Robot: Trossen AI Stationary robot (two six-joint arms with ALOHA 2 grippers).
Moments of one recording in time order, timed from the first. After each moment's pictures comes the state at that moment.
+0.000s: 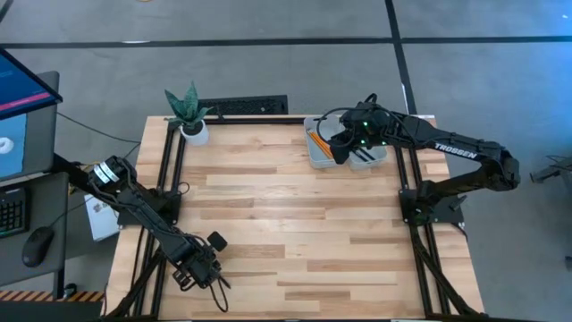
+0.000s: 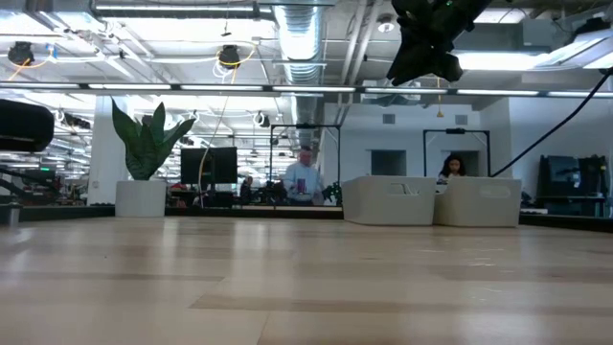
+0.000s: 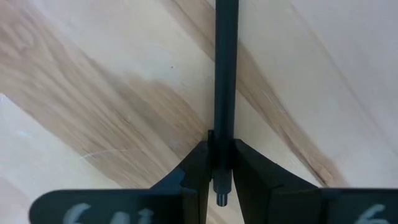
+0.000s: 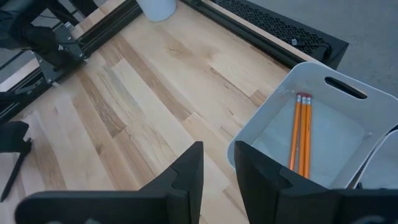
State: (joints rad) left arm -0.80 1.62 0.78 -0.63 -0.03 -0.06; right arm -0.37 1.22 1.14 -0.65 0.00 0.35
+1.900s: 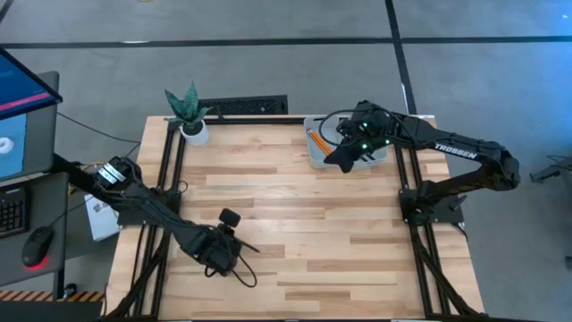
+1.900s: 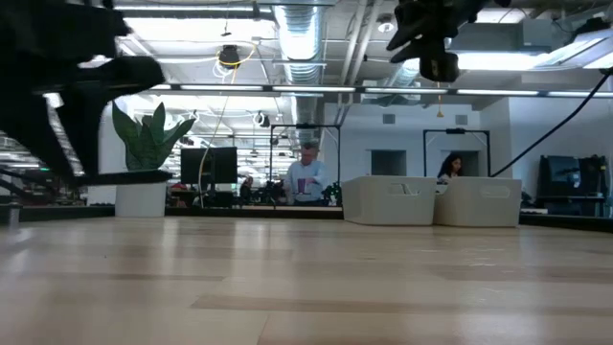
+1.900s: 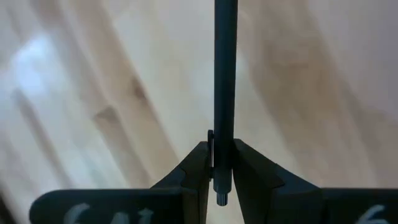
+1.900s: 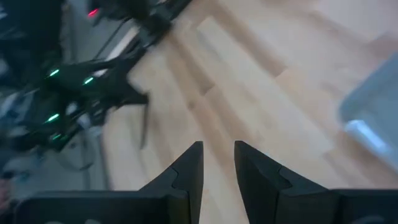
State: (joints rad) left arm -0.64 1.62 0.97 -0.85 -0.42 -0.14; right arm -0.37 1.22 1.14 -0.65 -0.39 0.47
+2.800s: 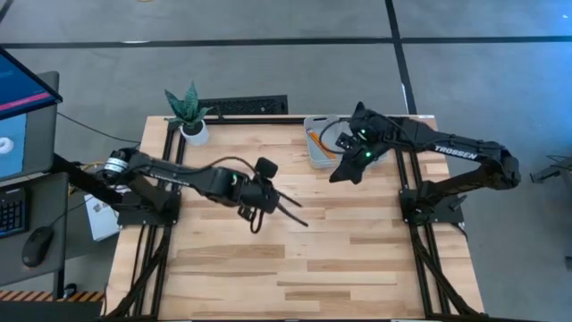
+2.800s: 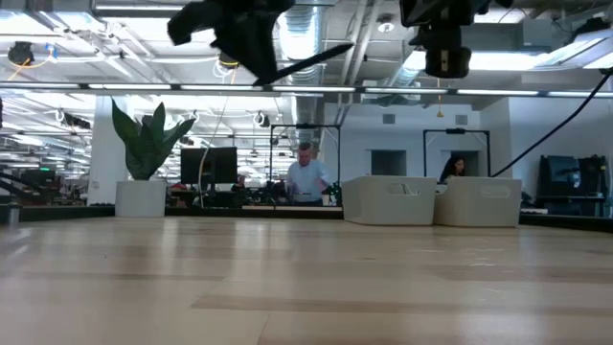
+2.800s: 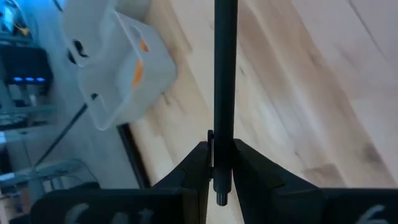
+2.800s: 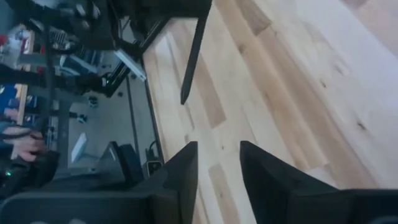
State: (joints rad) left arm -0.18 1.62 1.42 -0.88 -0.51 0.51; right arm -0.32 1.22 1.14 -0.74 -0.63 0.47
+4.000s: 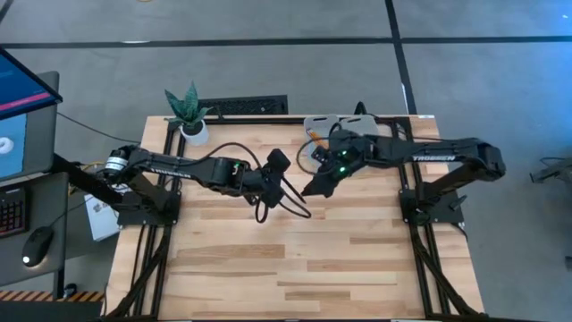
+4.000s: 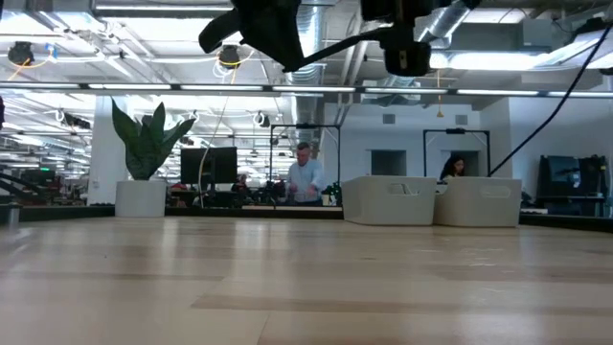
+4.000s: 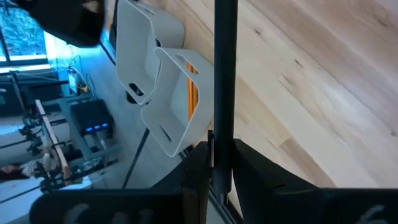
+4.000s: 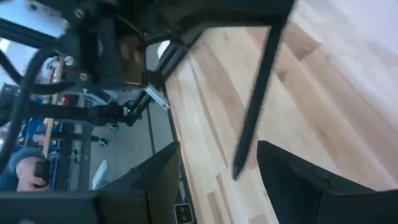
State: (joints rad) left arm -0.10 1.62 1.46 -0.74 -0.53 0.98; right arm -0.11 1.38 1.14 -0.37 -0.48 0.76
